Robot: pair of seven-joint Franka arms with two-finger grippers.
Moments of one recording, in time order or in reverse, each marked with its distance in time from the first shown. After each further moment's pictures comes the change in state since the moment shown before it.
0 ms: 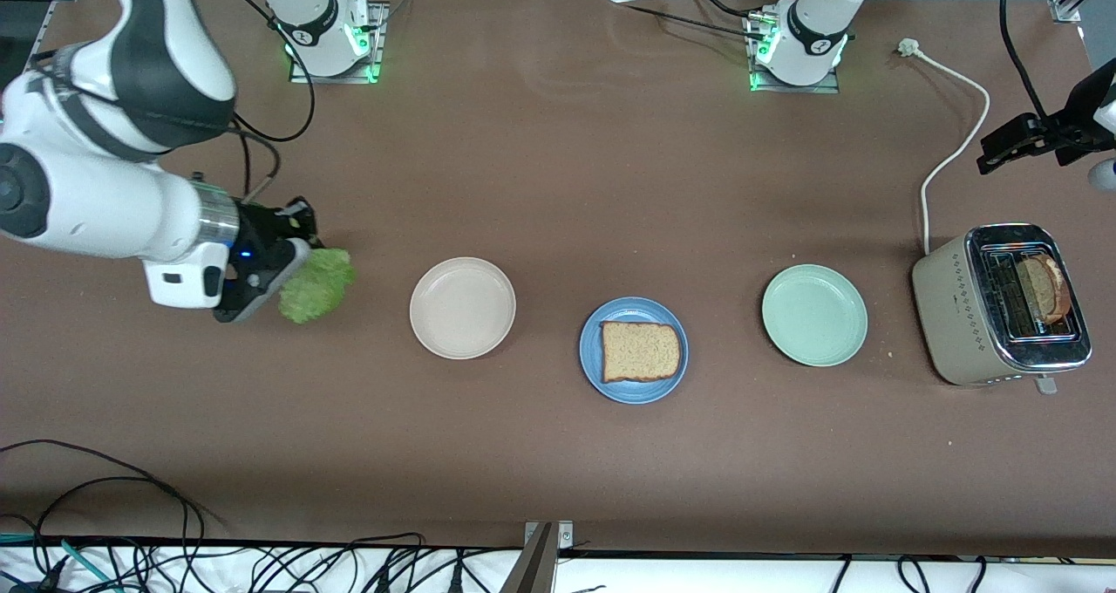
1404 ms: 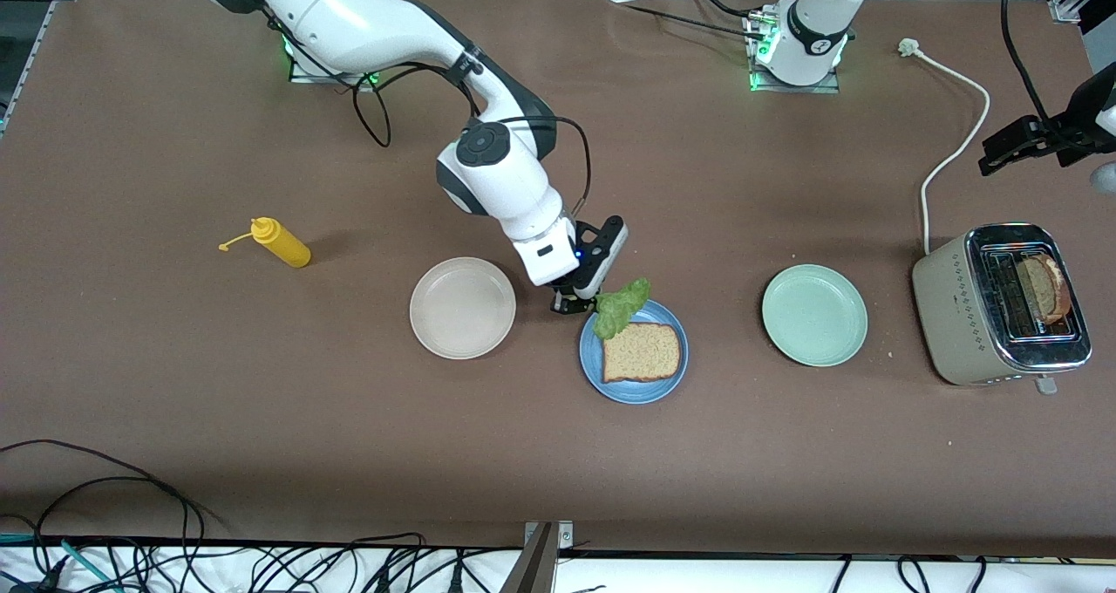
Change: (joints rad) left arm 0.006 0.005 0.000 0.001 0.000 -0.001 0.000; right arm 0.556 0.405 -0.054 -0.003 -0.351 1.101 0.166
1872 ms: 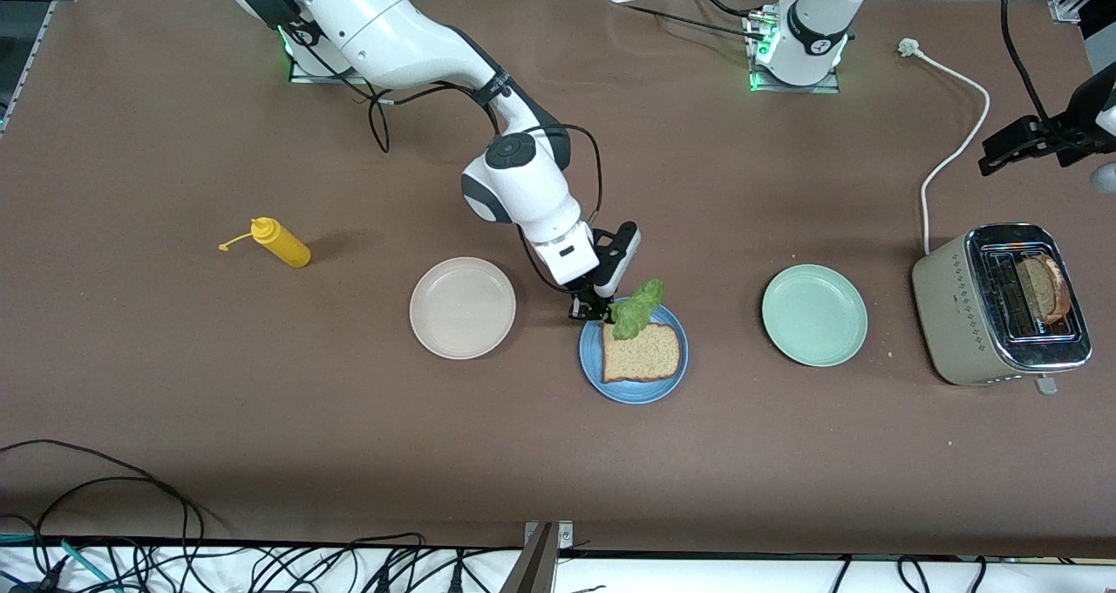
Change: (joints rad) left arm 0.000 0.000 0.000 0.000 0.000 0.000 0.000; right arm 0.149 0.101 -0.168 0.060 -0.004 0.143 -0.001
